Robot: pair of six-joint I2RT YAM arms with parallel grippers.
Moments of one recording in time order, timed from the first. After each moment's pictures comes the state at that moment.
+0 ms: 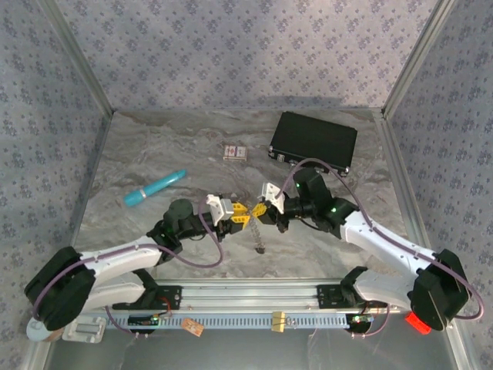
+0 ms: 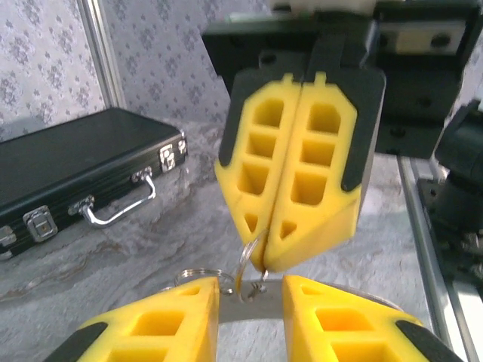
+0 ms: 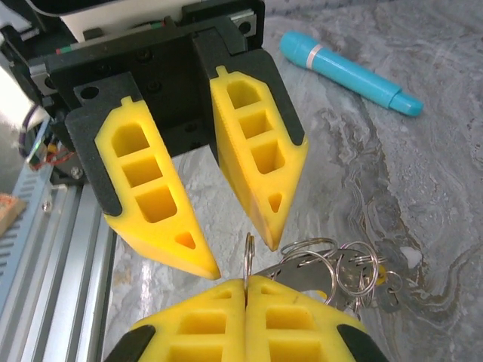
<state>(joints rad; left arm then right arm) -0.81 1.08 0.34 0.62 0.47 0.05 0.69 1.13 0.77 -0.25 -0.66 -0.40</state>
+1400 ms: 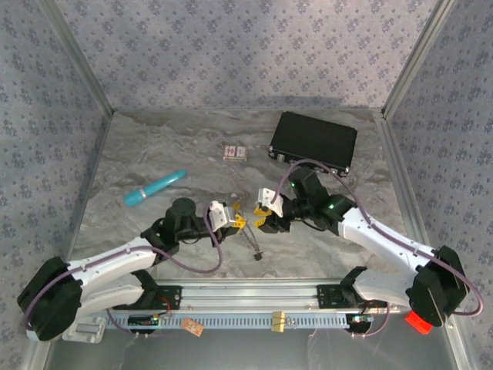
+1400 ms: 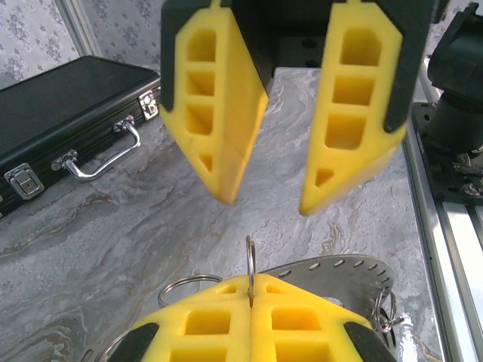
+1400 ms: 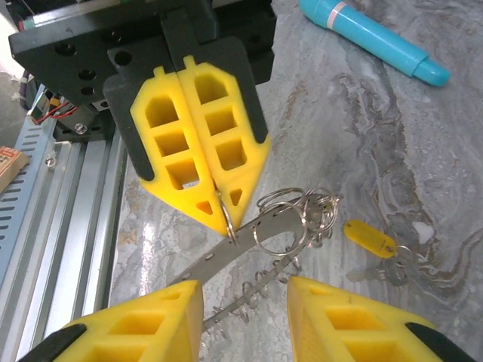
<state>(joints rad) -0.81 1.01 0.37 0.34 0.49 0.21 0.71 1.16 0.80 -0.36 -0.64 -0.49</state>
